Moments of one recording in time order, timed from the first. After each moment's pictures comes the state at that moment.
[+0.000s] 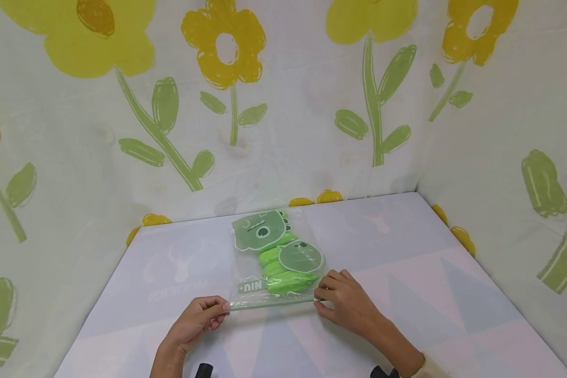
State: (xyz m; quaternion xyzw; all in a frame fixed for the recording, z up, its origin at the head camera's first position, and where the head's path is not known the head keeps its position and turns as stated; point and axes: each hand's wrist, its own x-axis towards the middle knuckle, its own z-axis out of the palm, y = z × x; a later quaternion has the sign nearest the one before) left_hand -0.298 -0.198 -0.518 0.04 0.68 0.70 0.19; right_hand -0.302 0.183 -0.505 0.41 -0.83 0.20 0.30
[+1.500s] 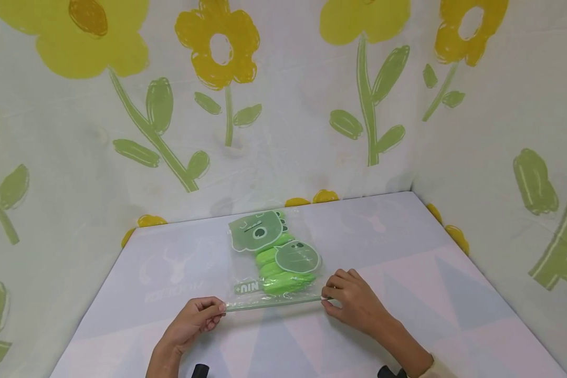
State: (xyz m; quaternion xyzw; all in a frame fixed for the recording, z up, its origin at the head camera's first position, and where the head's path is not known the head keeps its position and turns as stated) left_hand -0.296 -0.198 -0.518 0.05 0.69 0.69 0.20; right_hand -0.300 0.206 -0.508 0.40 -0.84 0.19 0.31
